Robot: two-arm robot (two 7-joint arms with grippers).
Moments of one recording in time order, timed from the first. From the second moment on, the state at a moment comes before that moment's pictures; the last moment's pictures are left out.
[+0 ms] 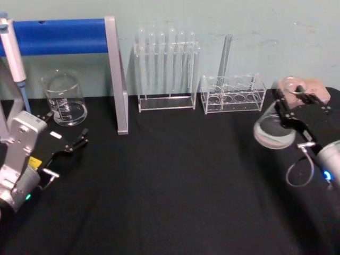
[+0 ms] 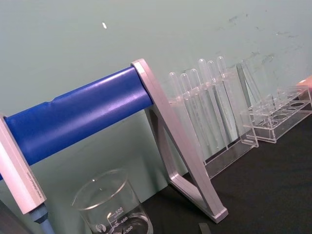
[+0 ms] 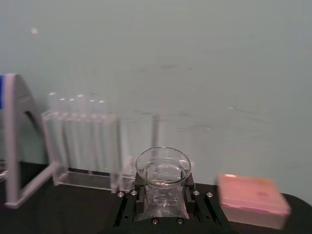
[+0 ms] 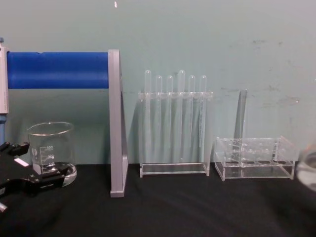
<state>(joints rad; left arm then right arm) -0.20 0.60 0.45 -1.41 -0.25 -0.12 0.03 0.00 0.27 -0.06 -1.74 0.24 0.08 0.11</state>
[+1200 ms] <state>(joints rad) -0.20 0.60 0.45 -1.41 -0.25 -0.12 0.03 0.19 0.30 -0.30 -1.58 0.33 0.05 0.37</state>
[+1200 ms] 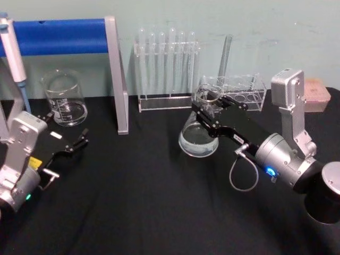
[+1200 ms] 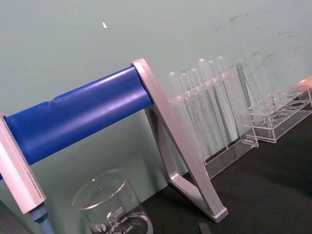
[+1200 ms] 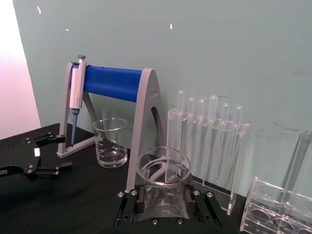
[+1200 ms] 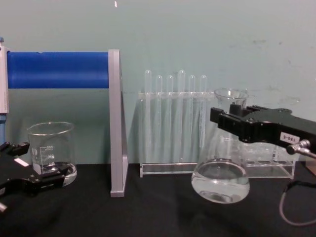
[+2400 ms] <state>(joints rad) -0.20 0.60 0.45 -1.41 -0.25 -0.12 0.03 0.21 0.40 -0.36 -1.50 0.40 -0.01 0.47</state>
